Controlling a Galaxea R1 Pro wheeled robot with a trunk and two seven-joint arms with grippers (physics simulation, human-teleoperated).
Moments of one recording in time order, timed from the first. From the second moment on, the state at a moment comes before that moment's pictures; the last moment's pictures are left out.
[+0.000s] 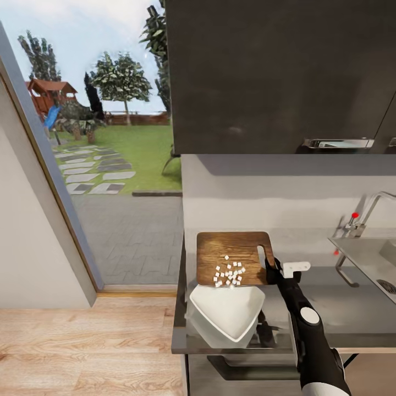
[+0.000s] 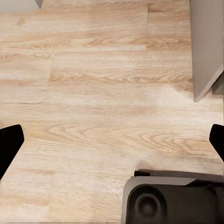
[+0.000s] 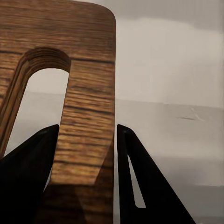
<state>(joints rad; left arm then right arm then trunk) 0.30 0.03 -0.12 -0.69 0.05 -0.48 0.27 -0.44 0.17 -0.45 -1.17 0.42 -0.14 0.28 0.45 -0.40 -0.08</state>
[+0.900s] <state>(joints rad) 0.30 0.03 -0.12 -0.68 0.05 -0.48 0.27 -0.44 0.17 -0.47 -1.13 0.43 -0.24 0.27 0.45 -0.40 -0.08</state>
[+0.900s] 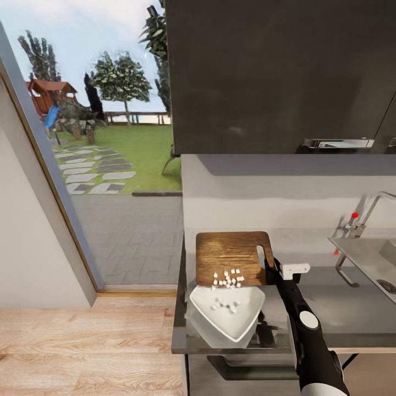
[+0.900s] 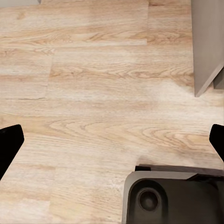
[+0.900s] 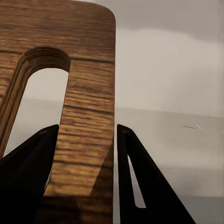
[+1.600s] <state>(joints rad) 0.30 0.03 -0.12 -0.65 0.05 -0.48 0.27 -0.44 0.17 -0.47 -1.13 0.43 -0.24 0.27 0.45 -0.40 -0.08</state>
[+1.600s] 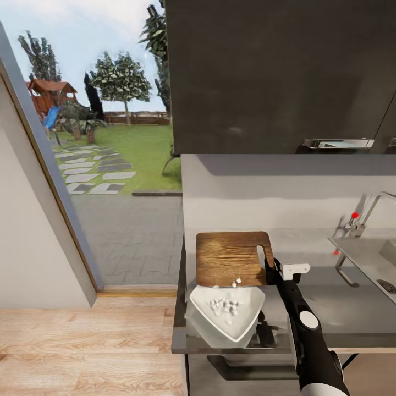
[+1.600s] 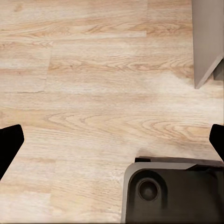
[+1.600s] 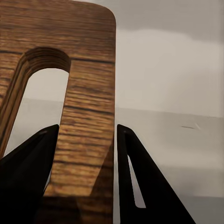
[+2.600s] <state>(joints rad) 0.30 0.03 -0.12 -0.64 0.04 -0.48 0.27 -0.44 0.17 -0.46 -1.33 0.42 0.17 0.27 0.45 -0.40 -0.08</state>
